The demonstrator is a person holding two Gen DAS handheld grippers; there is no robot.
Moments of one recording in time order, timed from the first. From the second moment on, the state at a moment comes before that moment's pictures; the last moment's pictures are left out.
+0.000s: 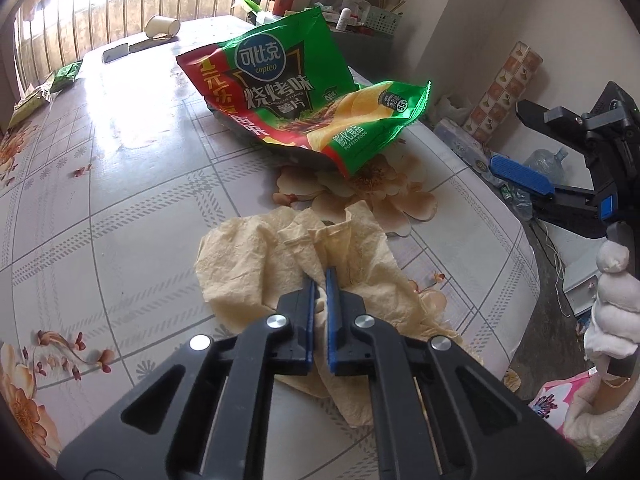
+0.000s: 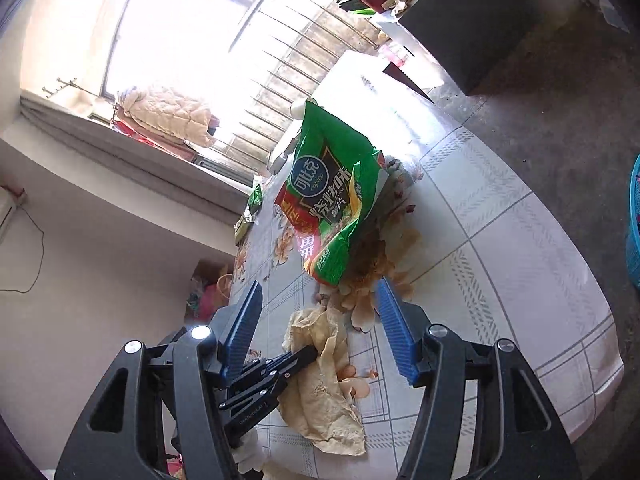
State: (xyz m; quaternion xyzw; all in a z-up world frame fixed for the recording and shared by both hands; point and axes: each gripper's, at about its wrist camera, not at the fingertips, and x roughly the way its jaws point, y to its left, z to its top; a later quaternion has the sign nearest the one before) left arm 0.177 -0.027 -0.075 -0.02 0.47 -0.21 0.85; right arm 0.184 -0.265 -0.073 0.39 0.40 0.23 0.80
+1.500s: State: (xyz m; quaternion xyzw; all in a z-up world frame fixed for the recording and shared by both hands) left arm 0.173 -0.034 -0.024 -0.07 0.42 -0.23 0.87; right arm 0.098 -0.405 -0.106 0.61 0.26 0.14 0.73
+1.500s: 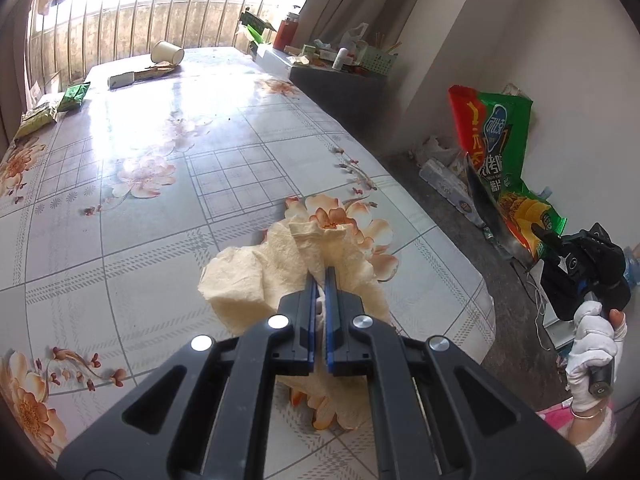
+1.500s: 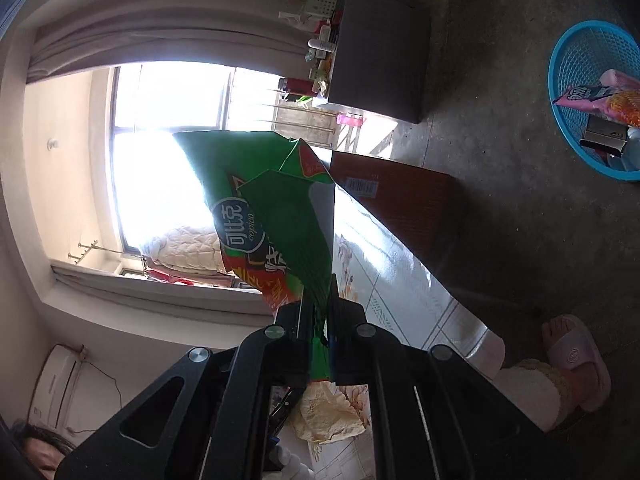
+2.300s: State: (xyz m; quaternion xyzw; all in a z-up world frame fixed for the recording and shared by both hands) left arm 0.207 -0.369 -0.025 0.03 0.46 -0.43 0.77; right arm -0.042 -0.583 -0.228 0.75 0.14 -0.06 0.65
